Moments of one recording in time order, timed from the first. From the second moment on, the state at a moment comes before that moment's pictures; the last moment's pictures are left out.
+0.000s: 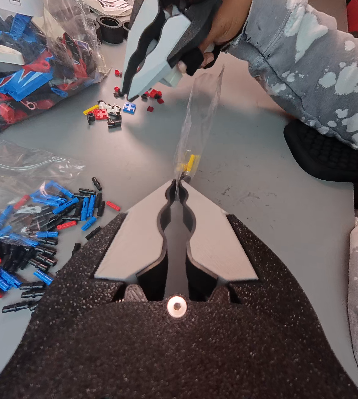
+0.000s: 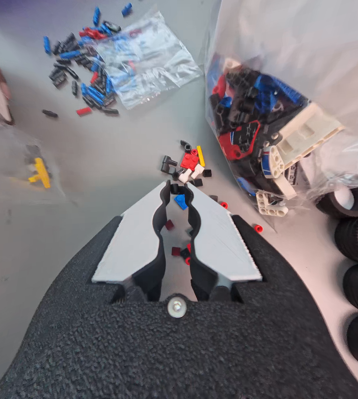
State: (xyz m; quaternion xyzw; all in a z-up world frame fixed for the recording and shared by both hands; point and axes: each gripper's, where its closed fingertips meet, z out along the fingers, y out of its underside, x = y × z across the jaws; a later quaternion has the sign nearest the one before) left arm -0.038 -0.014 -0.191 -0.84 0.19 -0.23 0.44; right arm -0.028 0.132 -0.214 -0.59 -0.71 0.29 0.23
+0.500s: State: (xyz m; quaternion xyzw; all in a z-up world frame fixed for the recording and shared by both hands) left arm -0.039 -0.014 -0.191 -0.85 0.19 -0.23 0.44; right arm -0.028 0.005 -0.130 -0.41 -0.77 0.43 0.22
